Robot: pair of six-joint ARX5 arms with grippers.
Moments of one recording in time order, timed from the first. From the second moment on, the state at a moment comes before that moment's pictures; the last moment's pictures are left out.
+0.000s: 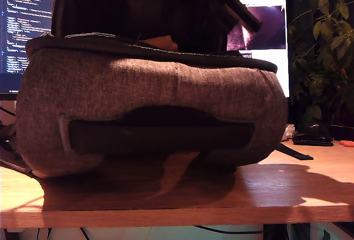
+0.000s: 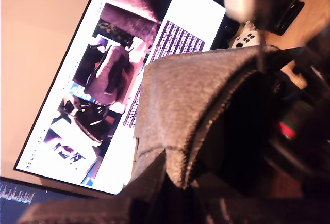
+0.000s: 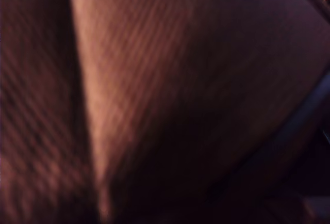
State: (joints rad) left arm -0.96 1.20 1.26 -0.32 -0.47 0.82; right arm 0.78 1.39 1.03 -0.05 0.14 0.68
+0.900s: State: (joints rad) left arm -0.92 1.20 1.27 -0.45 -0.35 0.65; right arm 0.85 1.13 1.03 -0.68 0.53 0.39
